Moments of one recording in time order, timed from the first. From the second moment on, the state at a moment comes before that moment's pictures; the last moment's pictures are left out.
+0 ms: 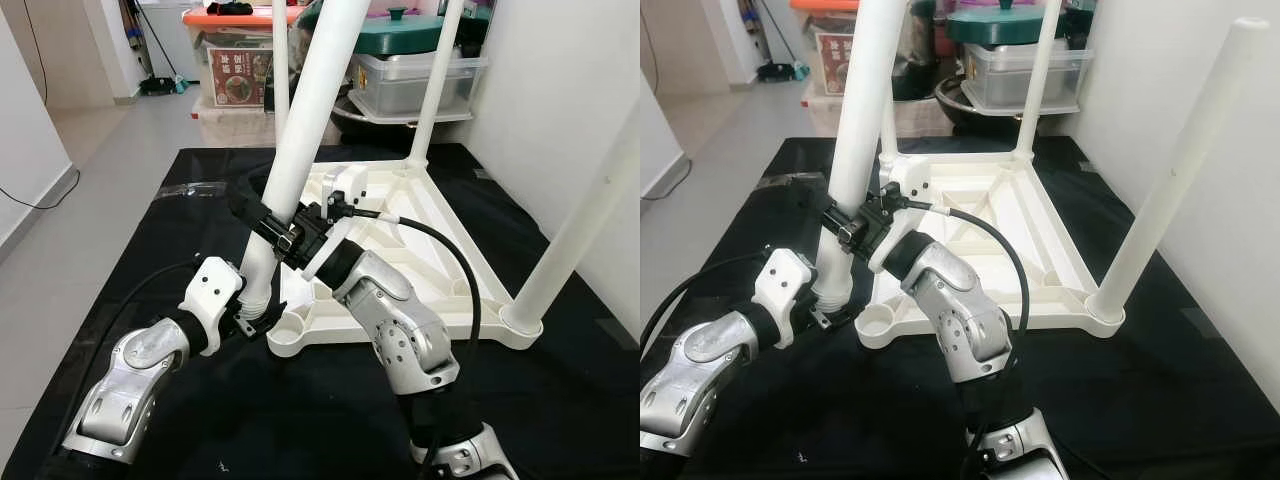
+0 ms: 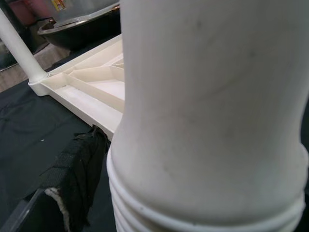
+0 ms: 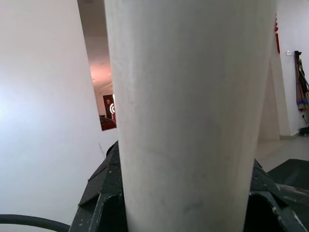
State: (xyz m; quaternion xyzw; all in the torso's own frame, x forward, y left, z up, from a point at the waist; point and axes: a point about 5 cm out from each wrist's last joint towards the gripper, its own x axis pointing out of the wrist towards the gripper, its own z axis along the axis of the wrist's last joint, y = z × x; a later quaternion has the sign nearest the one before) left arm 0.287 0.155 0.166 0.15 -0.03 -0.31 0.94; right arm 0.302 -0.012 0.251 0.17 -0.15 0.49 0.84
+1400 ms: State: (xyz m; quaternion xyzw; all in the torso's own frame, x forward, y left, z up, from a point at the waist) left arm 0.256 0.162 0.152 0.16 -0.02 -0.29 0.94; right arm 0.367 -0.099 0.296 0.09 -0.21 0.39 0.89
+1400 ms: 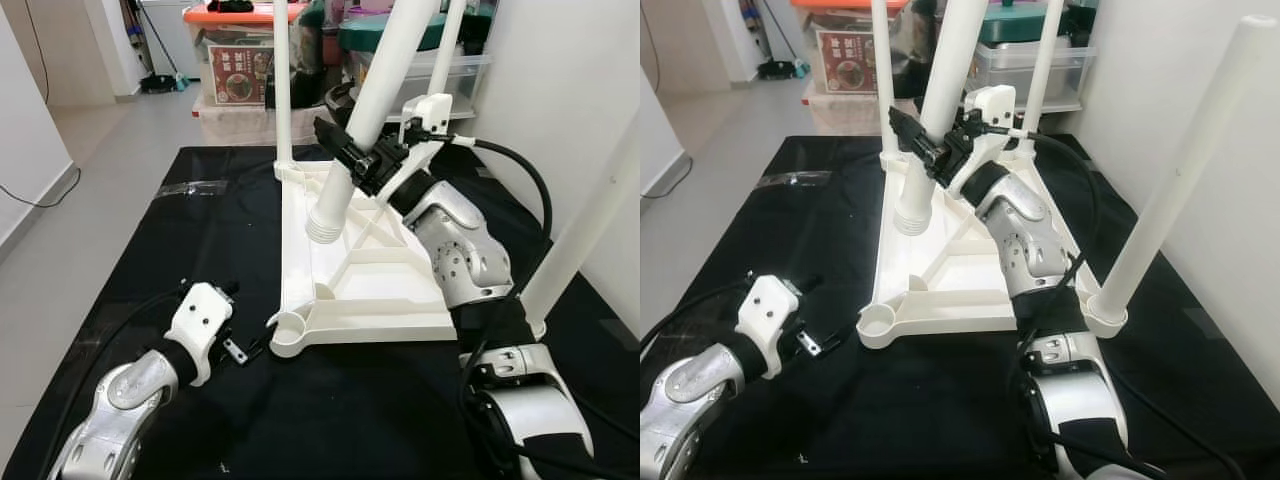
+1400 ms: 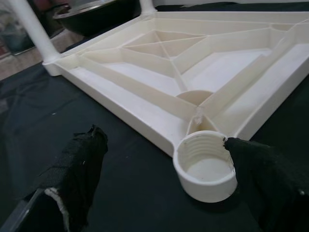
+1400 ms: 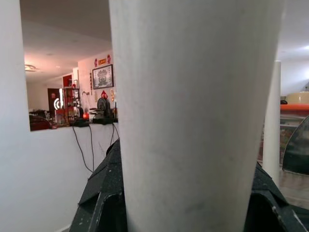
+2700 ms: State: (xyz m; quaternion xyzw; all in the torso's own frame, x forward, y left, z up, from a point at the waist) left arm 0.244 0.199 0.132 0.02 0.02 -0.07 1.00; right arm 0.343 -0.090 0.248 0.20 -0.17 0.40 0.88
